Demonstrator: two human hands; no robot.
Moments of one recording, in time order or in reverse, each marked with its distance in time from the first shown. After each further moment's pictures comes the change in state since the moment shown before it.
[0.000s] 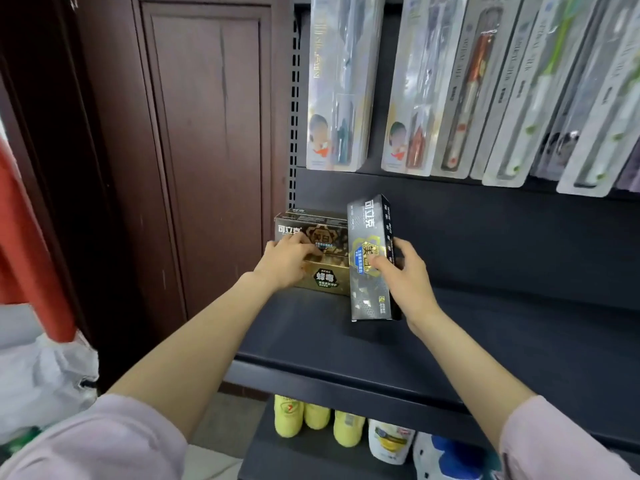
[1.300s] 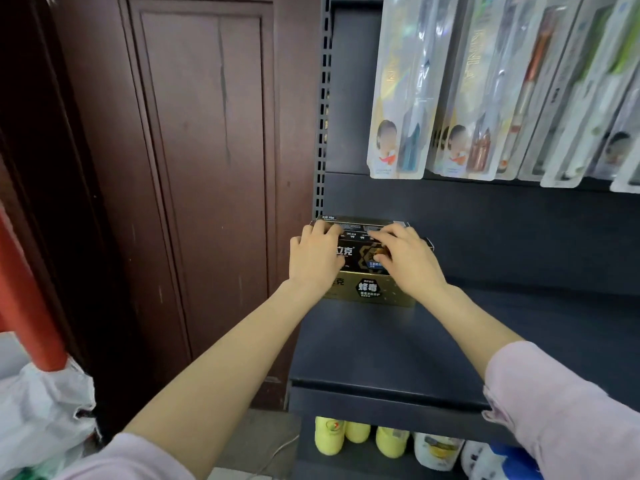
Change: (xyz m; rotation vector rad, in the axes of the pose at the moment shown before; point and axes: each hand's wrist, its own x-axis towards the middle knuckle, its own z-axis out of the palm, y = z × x) left_hand -0.001 -0.024 -0.019 -0.076 0.286 -0.046; right_hand 0.049 -0.015 0.068 -1.117 -0.046 -0.395
